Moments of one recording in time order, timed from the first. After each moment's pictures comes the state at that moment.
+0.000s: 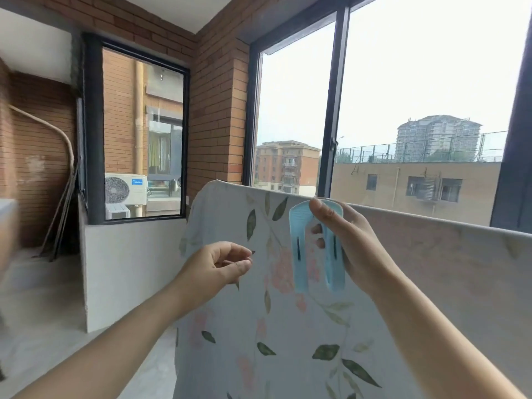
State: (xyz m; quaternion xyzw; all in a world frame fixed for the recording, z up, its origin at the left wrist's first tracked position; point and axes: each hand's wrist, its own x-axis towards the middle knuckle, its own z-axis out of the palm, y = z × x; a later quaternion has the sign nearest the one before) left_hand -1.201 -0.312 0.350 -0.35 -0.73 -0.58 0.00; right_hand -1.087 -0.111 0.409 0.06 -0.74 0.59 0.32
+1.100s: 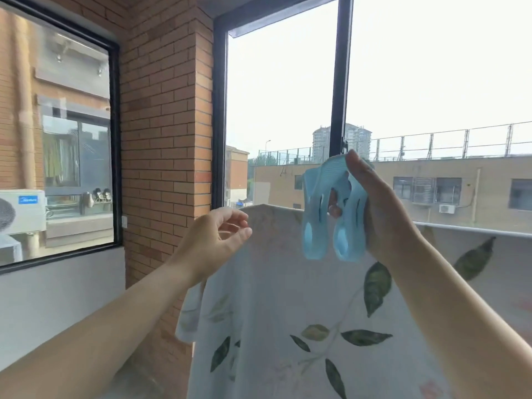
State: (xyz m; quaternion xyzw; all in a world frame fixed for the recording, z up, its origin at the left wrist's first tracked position) left_hand -1.631 -0.342 0.405 -0.50 -0.68 -0.51 0.14; right_hand -1.444 -0.191 0.461 0.02 -0.70 0.58 0.42
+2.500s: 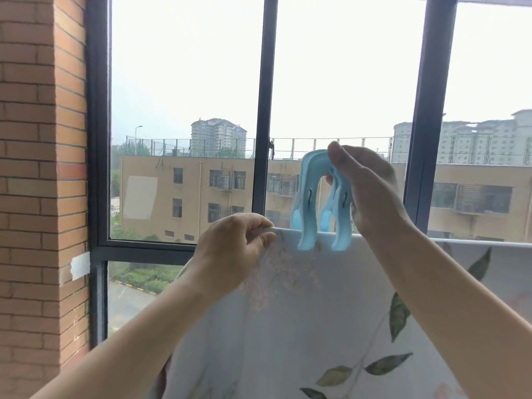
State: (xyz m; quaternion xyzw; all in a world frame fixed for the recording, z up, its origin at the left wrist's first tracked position) left_hand -1.729 -0.243 0.427 -0.67 -0.55 -0.48 0.11; right_hand -1.547 -0.197 0.502 -0.17 -0.62 0.37 0.67
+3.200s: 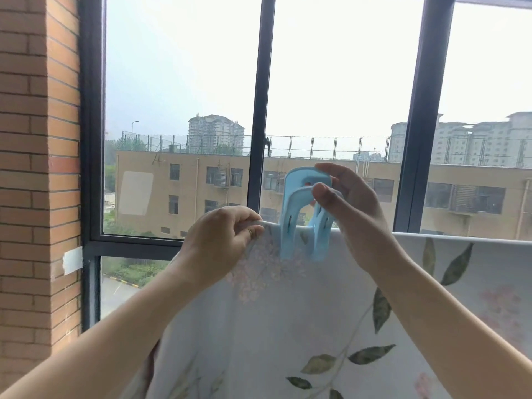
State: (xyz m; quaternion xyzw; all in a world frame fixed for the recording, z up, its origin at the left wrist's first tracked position) left_hand -1.731 -0.240 0.428 -0.66 -0.57 -0.47 0.11; right_hand -1.533 -0.192 0.462 -0.10 -0.71 0.36 0.59
